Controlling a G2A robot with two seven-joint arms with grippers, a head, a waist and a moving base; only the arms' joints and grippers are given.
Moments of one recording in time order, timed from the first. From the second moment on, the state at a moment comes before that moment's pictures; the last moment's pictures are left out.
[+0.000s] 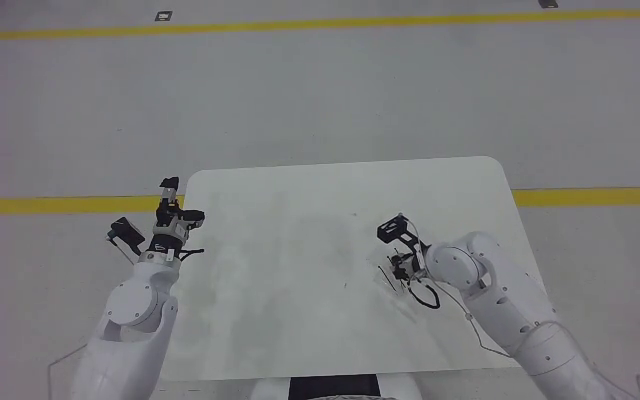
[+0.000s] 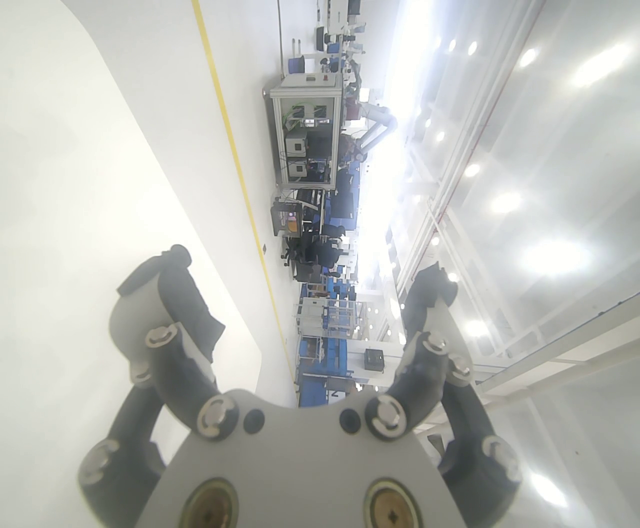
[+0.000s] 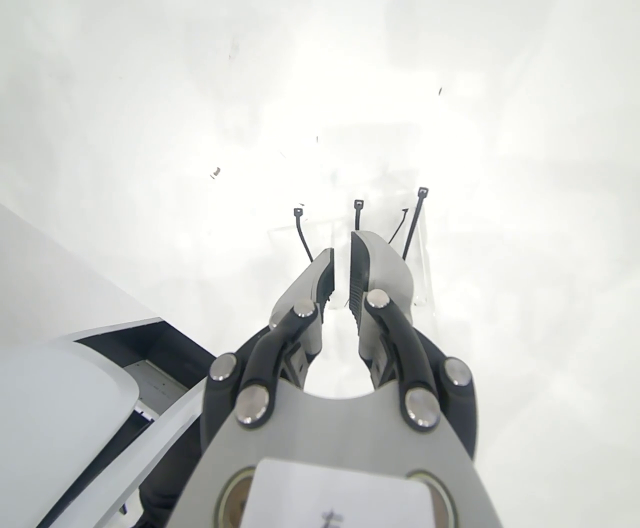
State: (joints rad) left arm 1.73 -1.15 -1.60 -1.80 -0.42 0.00 0.00; right arm -1.29 -1.03 1.05 -1.66 -0.82 -0.10 1.20
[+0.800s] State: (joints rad) left arm 1.73 -1.15 -1.60 -1.80 -0.42 0.00 0.00; right arm -1.26 -1.04 1.02 -1.60 -0.82 -0.08 1.18
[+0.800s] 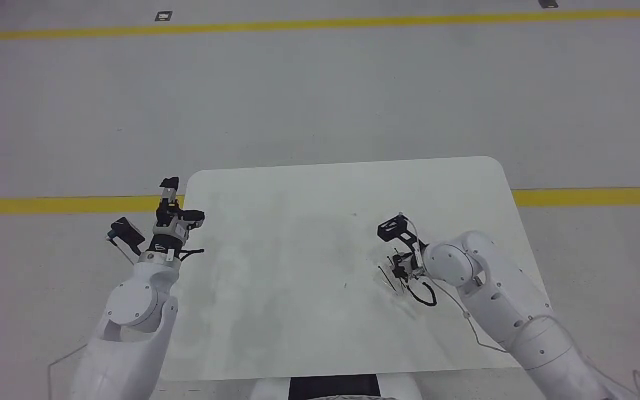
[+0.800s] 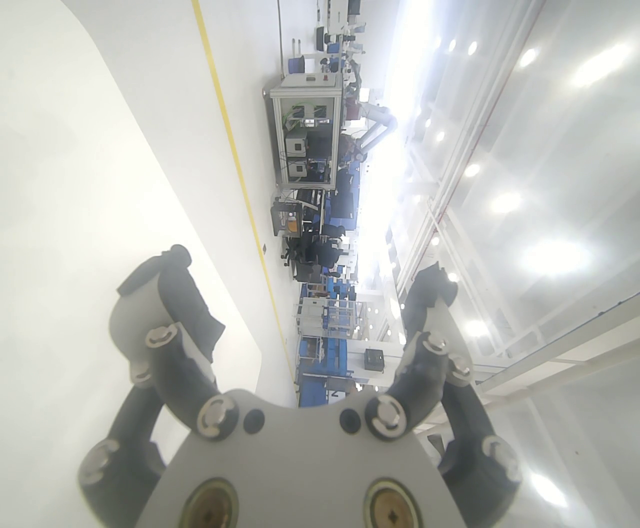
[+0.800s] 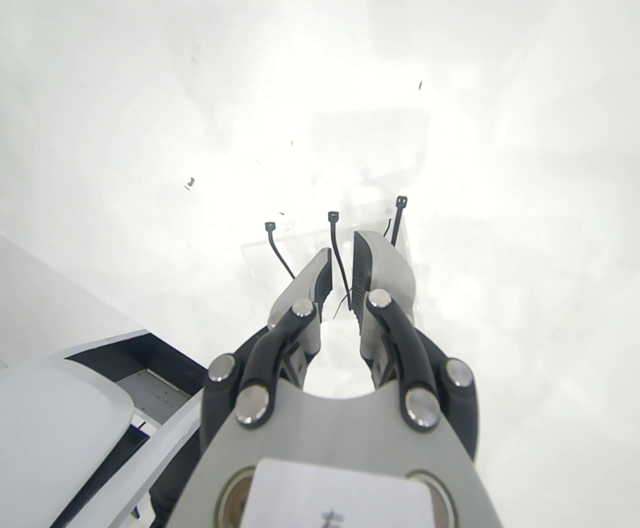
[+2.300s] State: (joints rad) left arm 1.73 -1.15 -1.60 -1.80 -0.42 0.00 0.00; right arm -1.47 -0.98 1.32 -1.86 -0.54 -0.31 1.08
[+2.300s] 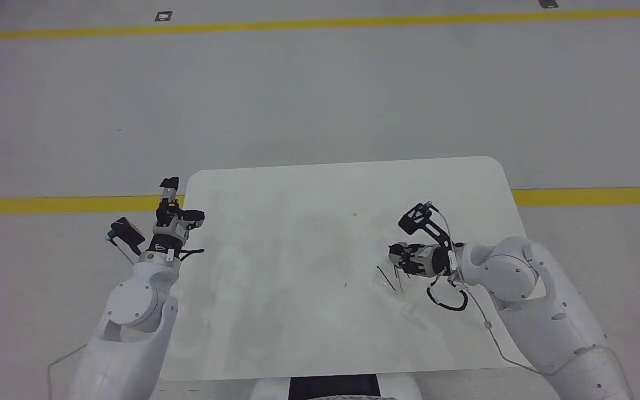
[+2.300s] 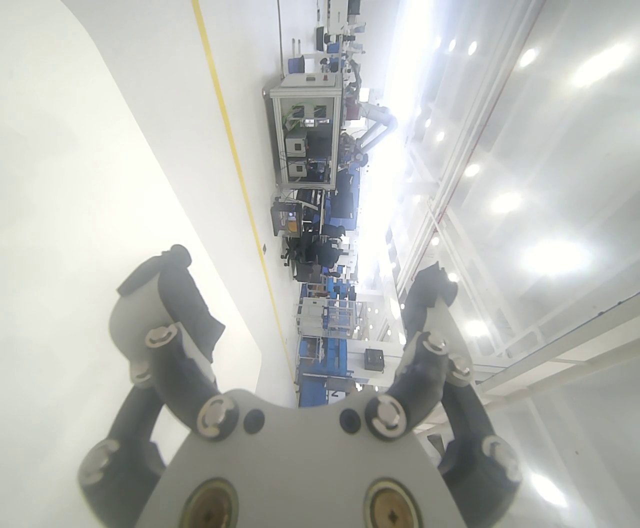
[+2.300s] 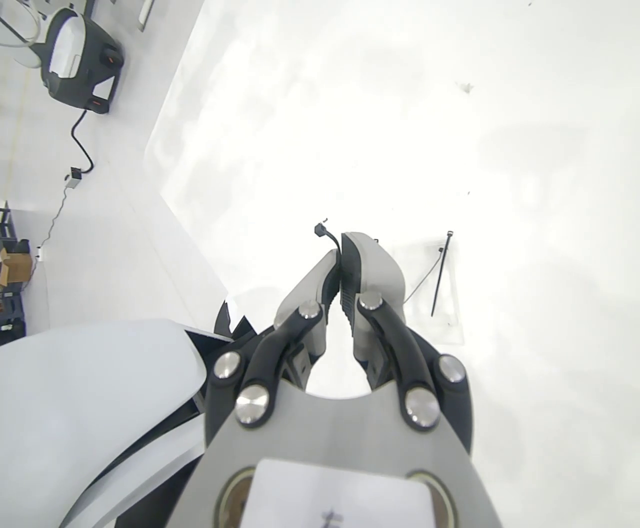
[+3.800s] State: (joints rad) left arm 1.68 -1.18 -1.46 -1.78 -0.42 0.01 0.06; right arm -1.49 -0.95 1.19 -1.87 -0.19 -0.34 0.64
